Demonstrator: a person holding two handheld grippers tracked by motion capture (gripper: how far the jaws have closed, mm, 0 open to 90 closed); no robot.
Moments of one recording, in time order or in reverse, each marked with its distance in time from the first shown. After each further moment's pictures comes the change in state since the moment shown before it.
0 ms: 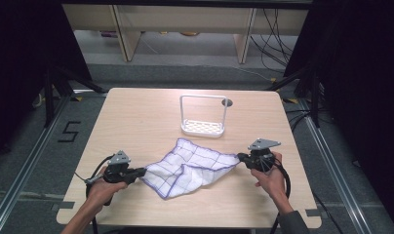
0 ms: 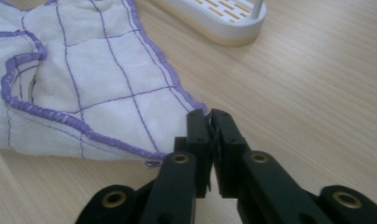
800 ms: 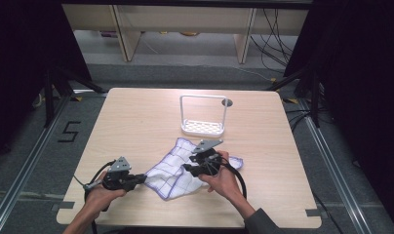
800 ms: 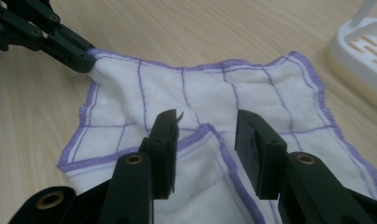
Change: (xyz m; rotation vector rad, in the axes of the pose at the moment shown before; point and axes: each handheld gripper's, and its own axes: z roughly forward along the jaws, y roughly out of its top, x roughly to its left) left arm -0.011 -0.010 -0.004 0.023 -0.023 0.039; right arm 0.127 0.071 0.064 0.023 0.231 -0.135
